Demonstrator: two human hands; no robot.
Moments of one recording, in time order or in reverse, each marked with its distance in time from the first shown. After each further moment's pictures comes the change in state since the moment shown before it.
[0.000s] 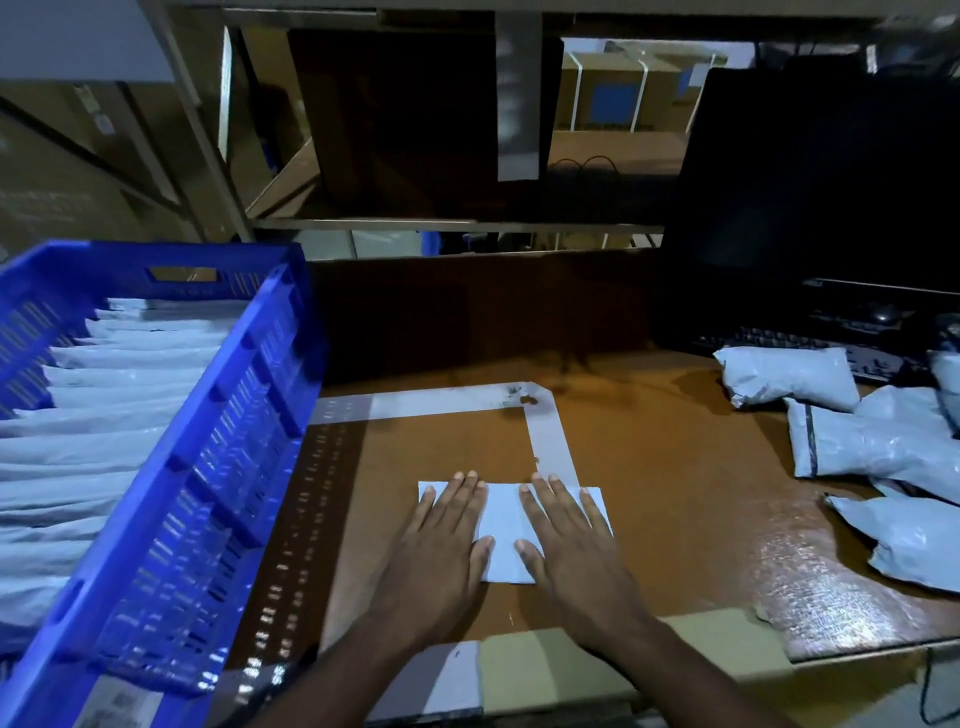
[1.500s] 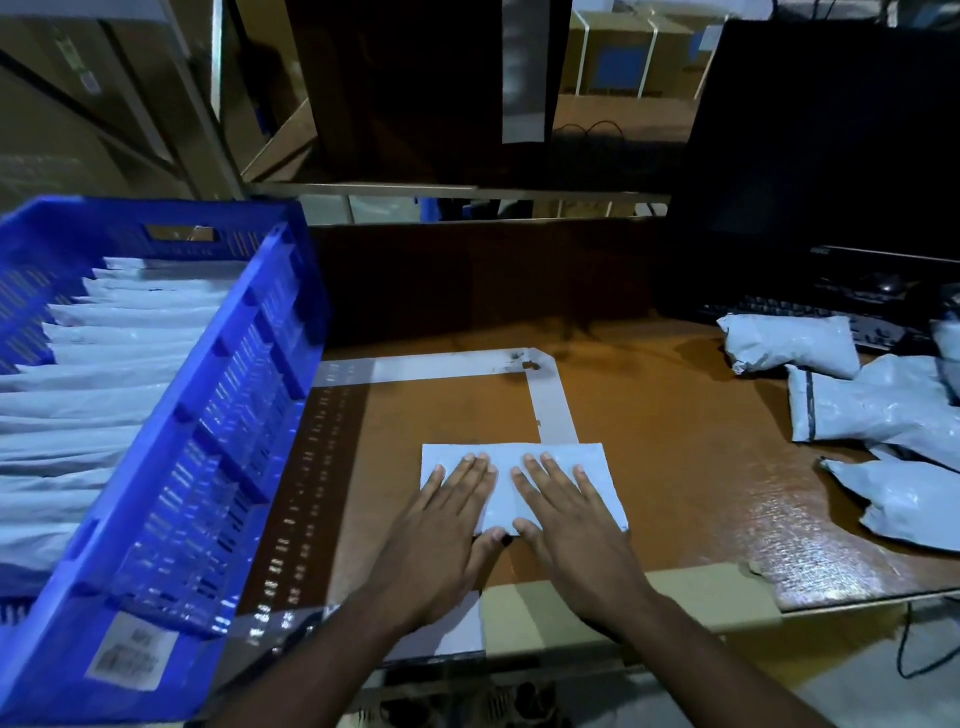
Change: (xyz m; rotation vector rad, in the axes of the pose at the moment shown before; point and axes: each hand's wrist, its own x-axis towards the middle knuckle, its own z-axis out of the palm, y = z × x) left_hand -0.025 -0.002 0.003 0.017 -0.020 0.130; right_hand -0.024 -0.011 -0.008 0.048 0.010 -0.104
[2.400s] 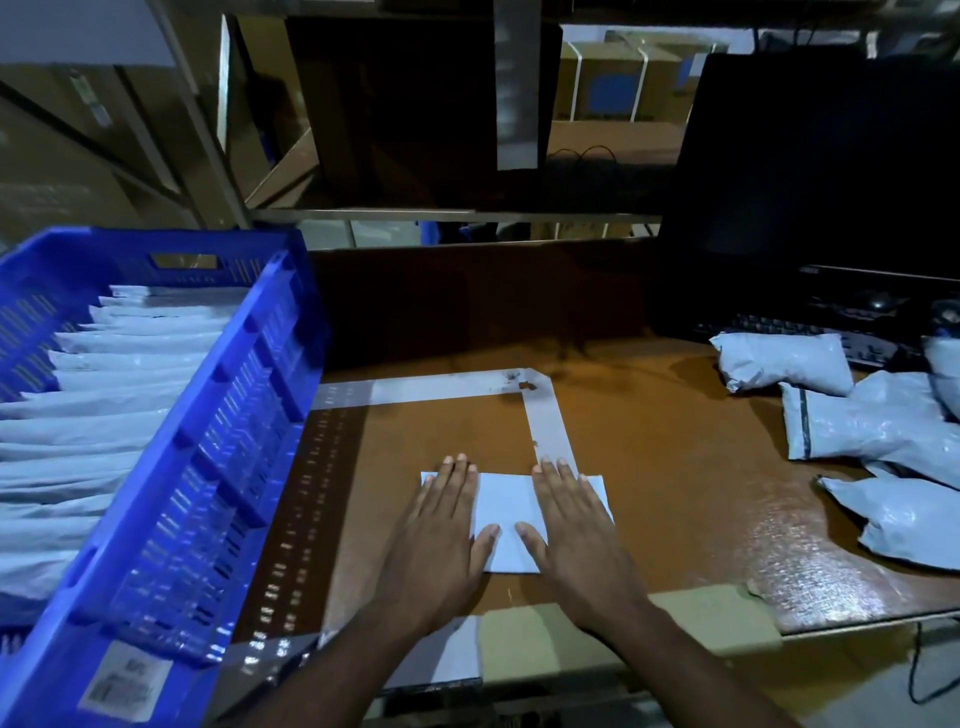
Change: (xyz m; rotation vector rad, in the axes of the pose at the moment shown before) left_hand 0.018 0.006 0.002 -0.067 0.066 -0.219; right_hand 0.017 0.009 0.005 0.041 0.028 0.173
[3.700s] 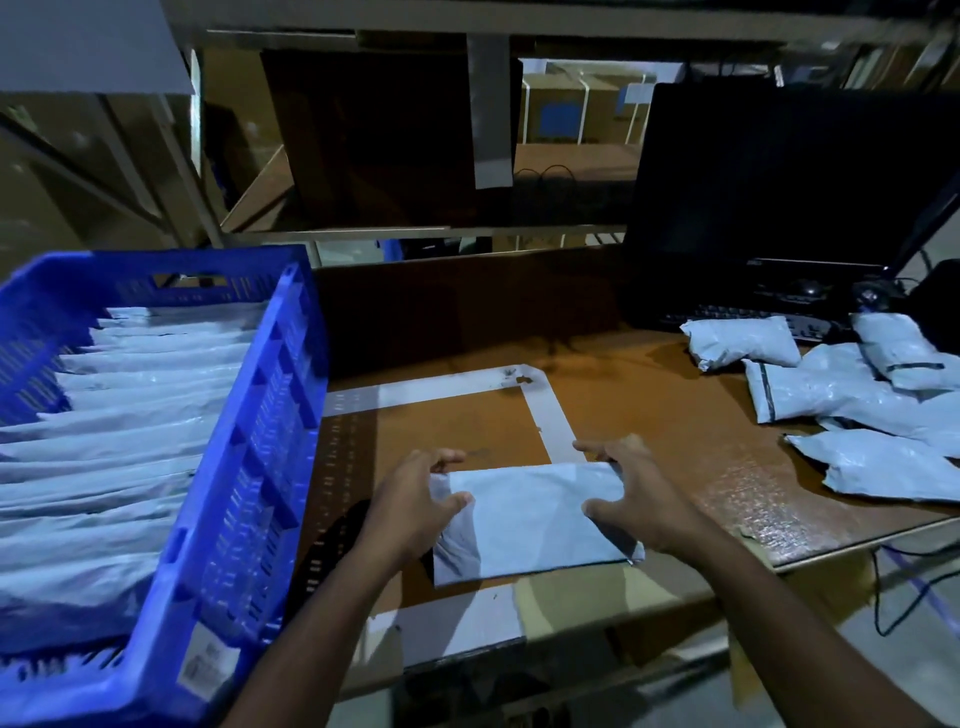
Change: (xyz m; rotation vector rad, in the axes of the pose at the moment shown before) left_hand -0.008 -0.033 -0.086 -0.551 0.030 -0.100; right_hand -0.024 0.007 -0.079 0.530 -0.019 0.199
